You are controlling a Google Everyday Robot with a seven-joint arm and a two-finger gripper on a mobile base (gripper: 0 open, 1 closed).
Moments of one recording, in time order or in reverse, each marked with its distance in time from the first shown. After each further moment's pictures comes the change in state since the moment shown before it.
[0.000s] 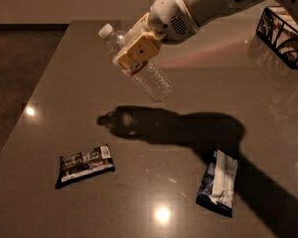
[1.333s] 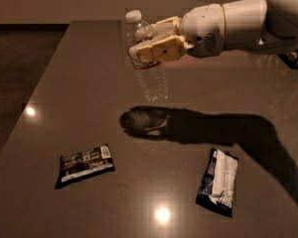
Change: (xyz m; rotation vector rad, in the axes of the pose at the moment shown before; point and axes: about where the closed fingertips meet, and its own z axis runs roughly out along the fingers) arm 0.008 -0.004 -0.037 0.020 -0.402 0.037
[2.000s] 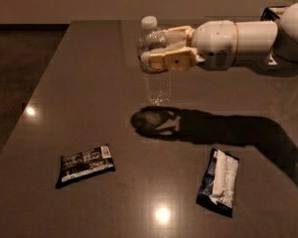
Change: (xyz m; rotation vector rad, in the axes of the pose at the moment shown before) arm 0.017 -0.002 -0.019 0.029 -0.125 -0.039
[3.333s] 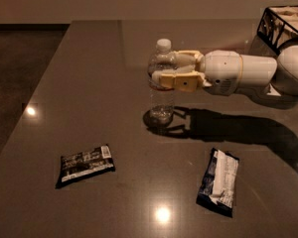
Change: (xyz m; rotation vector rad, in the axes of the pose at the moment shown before) arm 0.047 0.001 -0.018 0.026 -0.116 0.038
